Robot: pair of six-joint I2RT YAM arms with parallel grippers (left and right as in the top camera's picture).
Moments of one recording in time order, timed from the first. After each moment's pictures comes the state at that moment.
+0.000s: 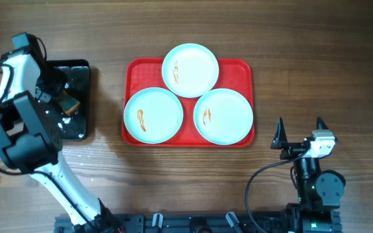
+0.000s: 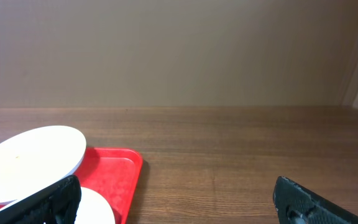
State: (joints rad) left arm 0.38 2.16 1.65 -0.91 -0.09 -0.75; right arm -0.06 0.01 0.01 0.00 -0.07 0.01
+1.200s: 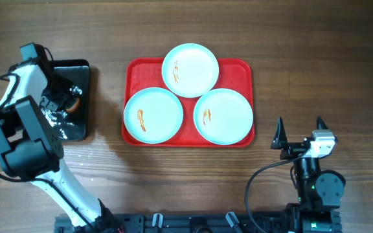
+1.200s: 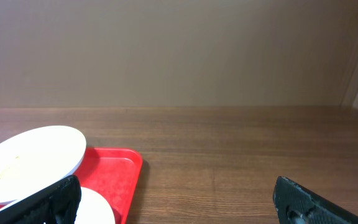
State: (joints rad) left arm 0.36 2.10 1.45 -0.78 -0.05 -0.73; right arm -0.06 0.01 0.01 0.00 -0.07 0.01
